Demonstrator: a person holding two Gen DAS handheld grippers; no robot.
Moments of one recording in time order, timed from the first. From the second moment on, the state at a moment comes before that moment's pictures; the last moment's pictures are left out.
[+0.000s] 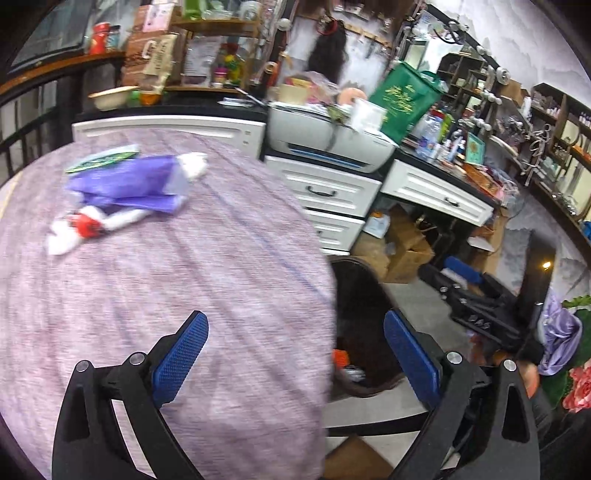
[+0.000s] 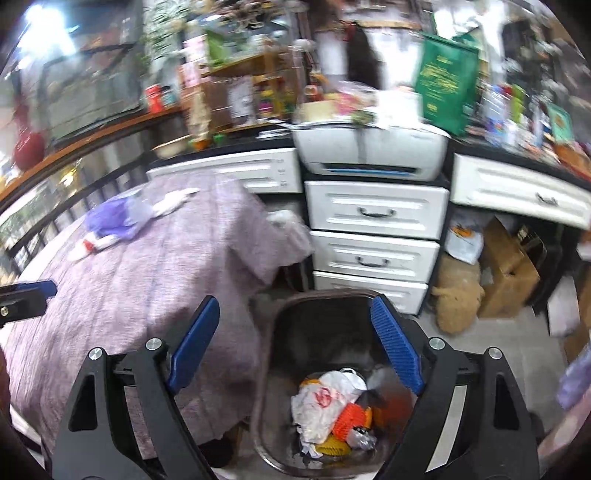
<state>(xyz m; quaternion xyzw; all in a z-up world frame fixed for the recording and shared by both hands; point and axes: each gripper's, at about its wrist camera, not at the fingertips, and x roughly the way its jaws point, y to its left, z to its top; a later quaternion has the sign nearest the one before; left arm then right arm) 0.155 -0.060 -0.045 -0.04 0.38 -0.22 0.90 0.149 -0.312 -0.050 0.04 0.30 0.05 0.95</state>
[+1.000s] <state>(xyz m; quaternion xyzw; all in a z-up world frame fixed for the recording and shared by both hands) 0.218 0.105 -0.070 -0.06 0.43 -0.10 0.90 0.297 -0.070 -0.009 -0.17 0.28 0.30 0.90</state>
